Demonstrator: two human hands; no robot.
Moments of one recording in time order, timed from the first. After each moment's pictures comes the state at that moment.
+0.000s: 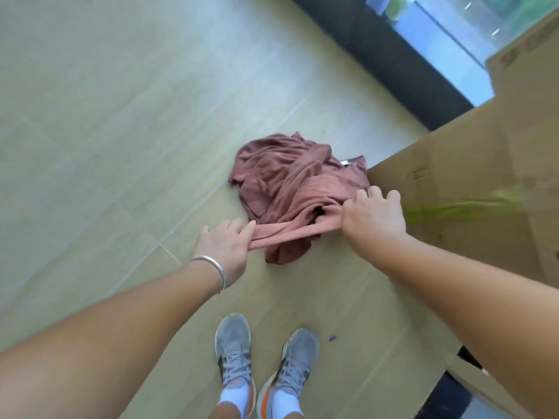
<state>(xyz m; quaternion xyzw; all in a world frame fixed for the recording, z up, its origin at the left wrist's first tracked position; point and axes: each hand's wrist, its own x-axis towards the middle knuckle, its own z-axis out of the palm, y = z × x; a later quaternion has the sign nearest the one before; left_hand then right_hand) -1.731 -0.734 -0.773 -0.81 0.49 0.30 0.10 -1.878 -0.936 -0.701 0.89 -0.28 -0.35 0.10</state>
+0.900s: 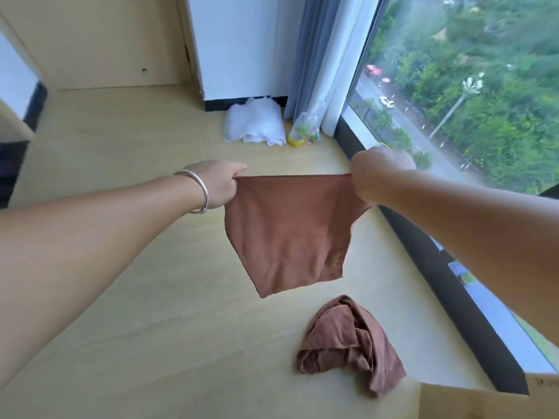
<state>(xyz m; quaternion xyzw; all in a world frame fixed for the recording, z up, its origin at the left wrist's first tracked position) -1.365 -0.566 -0.340 -0.96 0.24 0.13 -0.11 -1.462 -0.819 -0.271 0.97 -0.12 -0.11 0.20</state>
